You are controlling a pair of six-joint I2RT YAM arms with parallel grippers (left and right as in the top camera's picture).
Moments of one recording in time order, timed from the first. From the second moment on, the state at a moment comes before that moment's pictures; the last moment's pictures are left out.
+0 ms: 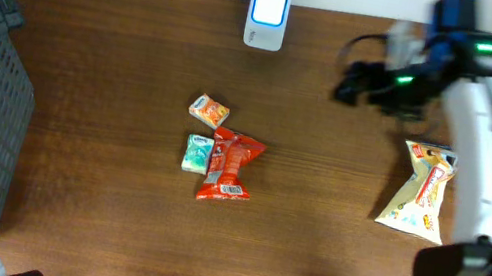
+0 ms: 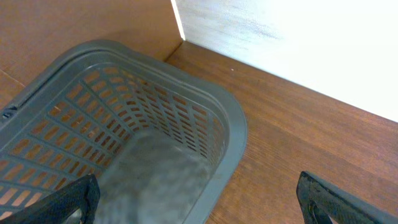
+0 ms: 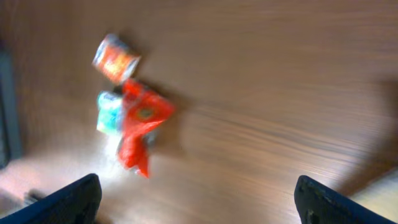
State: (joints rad) left arm 0.32 1.53 1.89 -0.99 -0.29 -0.07; right arm 0.10 1.90 2.00 -1.40 -0.40 0.06
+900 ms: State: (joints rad) left arm 0.32 1.53 1.89 -0.99 -0.29 -0.07; right arm 0.45 2.00 1.21 -0.39 -0.62 0.36
